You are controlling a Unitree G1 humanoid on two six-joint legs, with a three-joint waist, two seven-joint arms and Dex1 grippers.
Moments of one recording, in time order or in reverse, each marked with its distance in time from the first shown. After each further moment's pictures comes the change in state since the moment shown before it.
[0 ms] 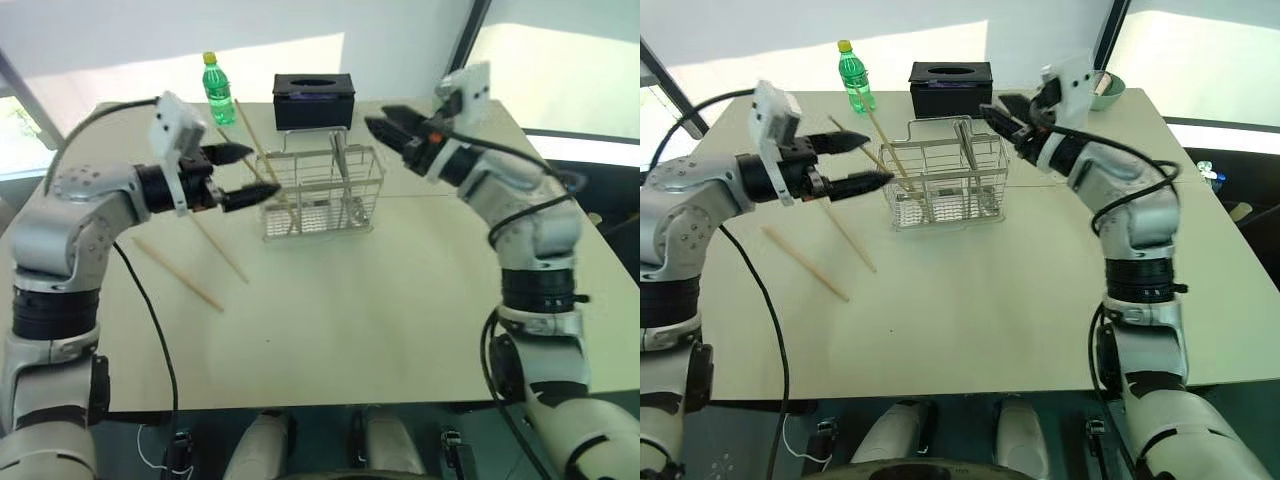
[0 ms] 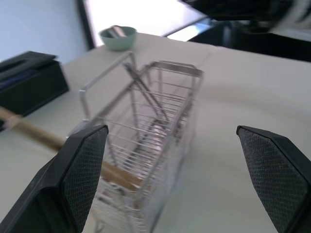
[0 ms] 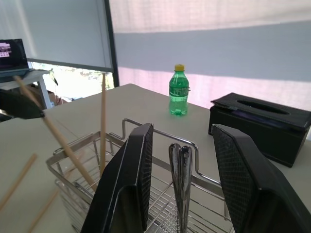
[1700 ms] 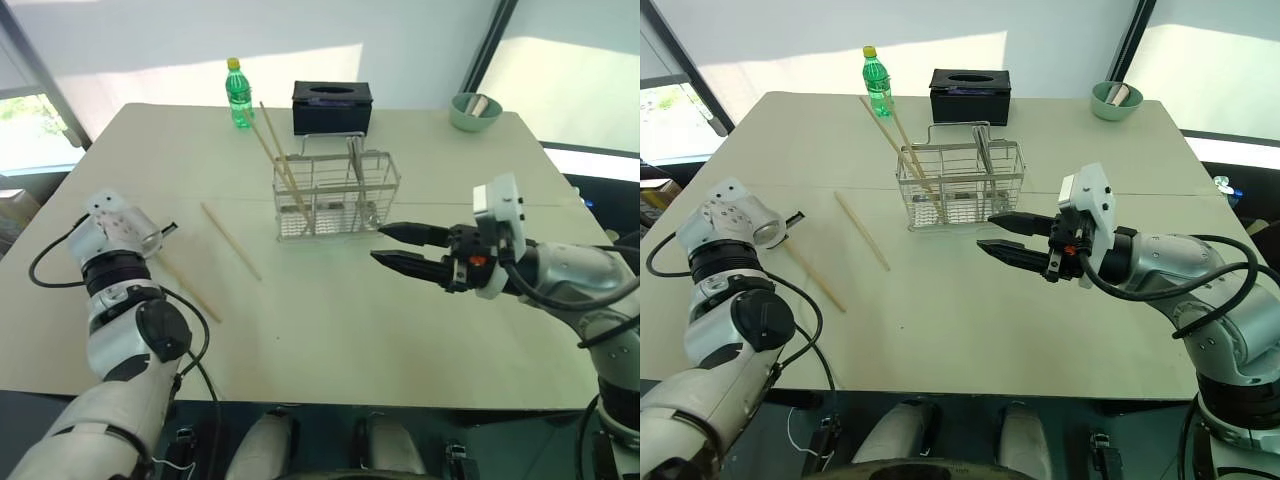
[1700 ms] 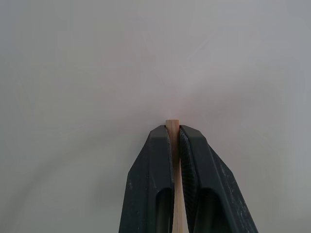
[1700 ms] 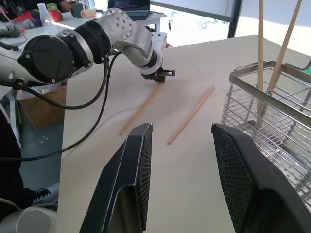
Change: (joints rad) left arm -0.260 -0.354 0.614 0.828 0.352 0.136 1.306; right arm 0.518 -0.300 -0.045 -0.542 0.372 0.119 0.149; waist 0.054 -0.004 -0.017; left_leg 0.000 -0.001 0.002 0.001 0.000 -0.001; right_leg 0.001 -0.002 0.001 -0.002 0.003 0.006
